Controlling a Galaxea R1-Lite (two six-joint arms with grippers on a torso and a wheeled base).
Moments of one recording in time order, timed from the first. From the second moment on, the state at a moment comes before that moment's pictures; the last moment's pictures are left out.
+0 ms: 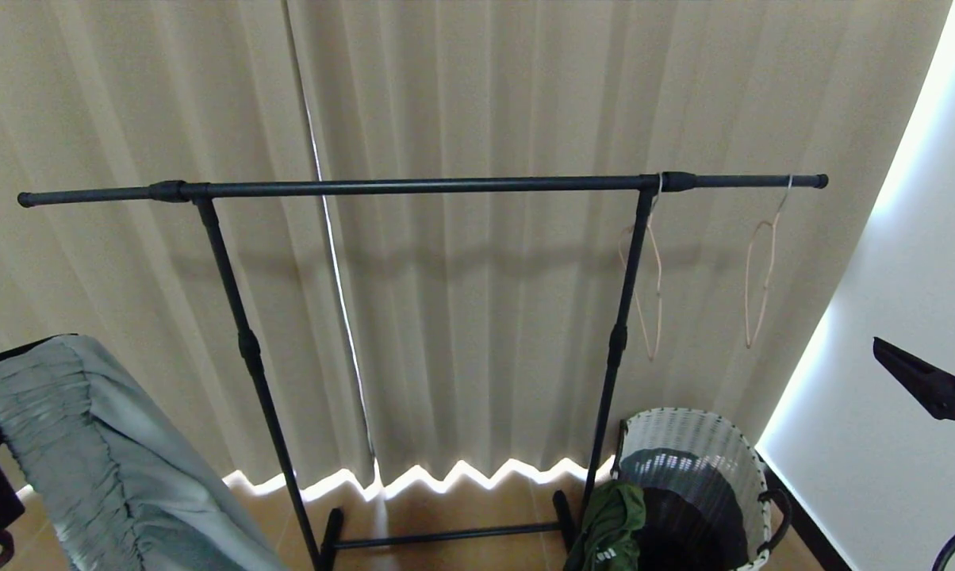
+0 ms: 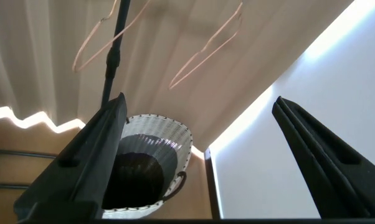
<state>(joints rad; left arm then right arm) -0.41 0.85 -0.53 -0.23 0.20 0.26 0.13 1.04 -0.54 -0.31 -0.22 -0.34</state>
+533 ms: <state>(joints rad) -0.37 0.85 -0.52 -0.23 0.20 0.26 0.13 1.05 -0.54 -0.31 -0.22 -0.34</state>
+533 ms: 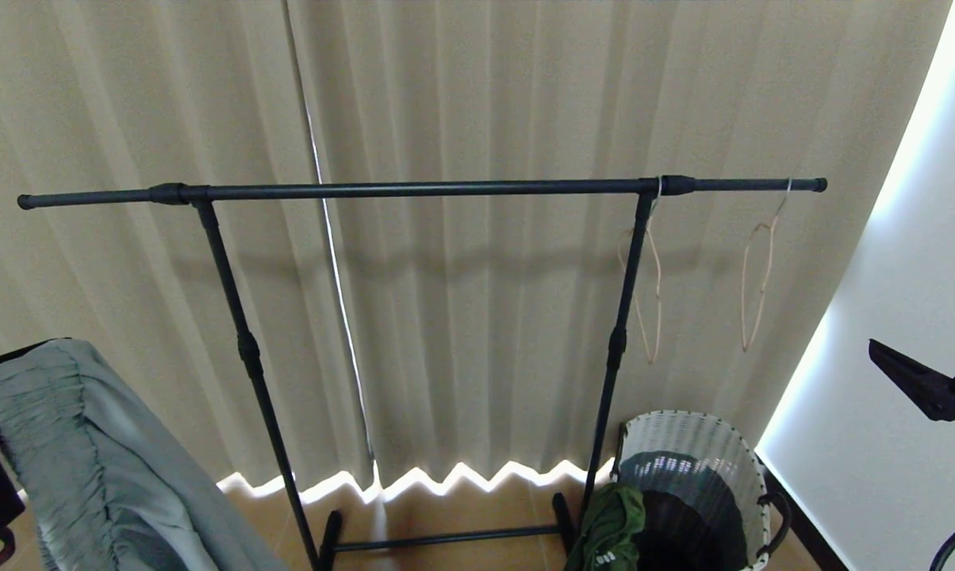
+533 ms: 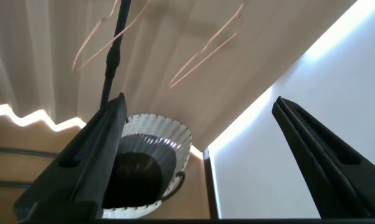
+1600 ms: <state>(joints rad) -0.37 0.85 -0.52 -0.23 0.20 0.26 0.13 1.07 -0.54 -0.31 -0.22 -0.34</state>
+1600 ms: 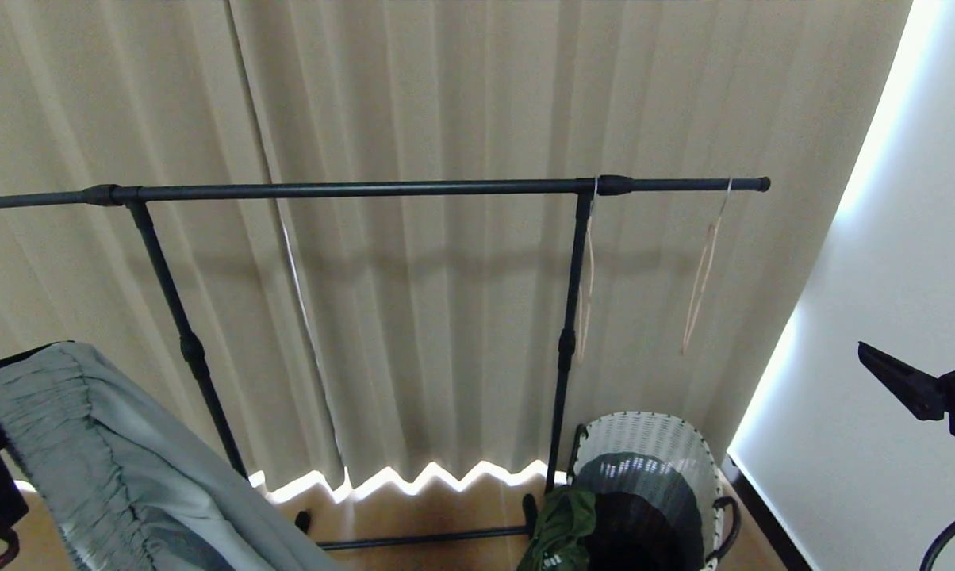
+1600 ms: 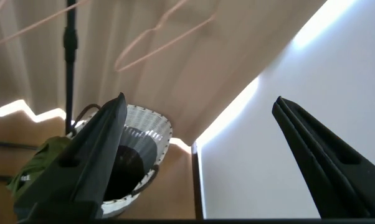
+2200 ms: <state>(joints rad) -0.37 0.86 -0.50 -0.23 0.20 0.25 0.13 1.10 -0.55 -0.31 -0.22 -0.33</state>
